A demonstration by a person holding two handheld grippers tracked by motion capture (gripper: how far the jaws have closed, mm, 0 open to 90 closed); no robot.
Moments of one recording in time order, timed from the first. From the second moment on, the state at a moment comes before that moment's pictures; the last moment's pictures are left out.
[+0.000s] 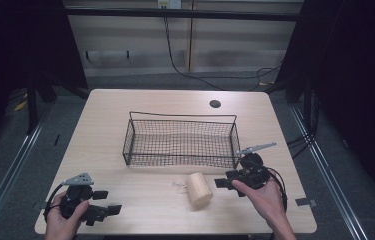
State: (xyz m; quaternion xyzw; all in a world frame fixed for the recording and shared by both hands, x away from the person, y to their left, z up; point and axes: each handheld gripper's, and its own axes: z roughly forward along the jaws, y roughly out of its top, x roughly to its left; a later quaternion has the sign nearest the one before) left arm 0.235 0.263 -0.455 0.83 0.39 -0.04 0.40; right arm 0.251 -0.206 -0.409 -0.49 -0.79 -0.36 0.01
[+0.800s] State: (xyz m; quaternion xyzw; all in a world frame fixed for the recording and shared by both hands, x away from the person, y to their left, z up) left arm 0.235 0.264 -0.455 0.83 0.40 -0.03 0.40; right arm 0.291 -0.152 -0.410 -0.48 -0.84 -0.21 0.11
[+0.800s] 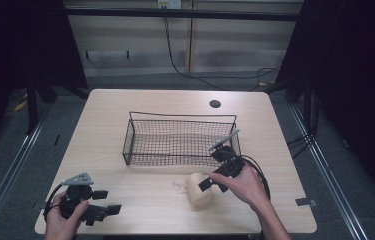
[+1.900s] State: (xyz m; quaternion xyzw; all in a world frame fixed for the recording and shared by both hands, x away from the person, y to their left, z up) left arm 0.234 0.263 -0.455 0.83 0.40 -0.04 0.40; right arm 0.316 -0.114 -0.437 -0.50 -0.85 -0.13 0.12
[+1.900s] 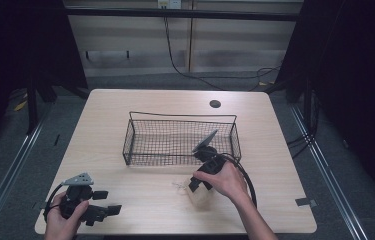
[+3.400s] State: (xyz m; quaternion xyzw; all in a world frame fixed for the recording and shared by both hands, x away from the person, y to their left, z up) left arm 0.235 0.263 -0.455 0.83 0.40 -0.04 0.40; right arm 0.311 -0.094 -0.436 -0.46 -0.87 -0.09 0.12
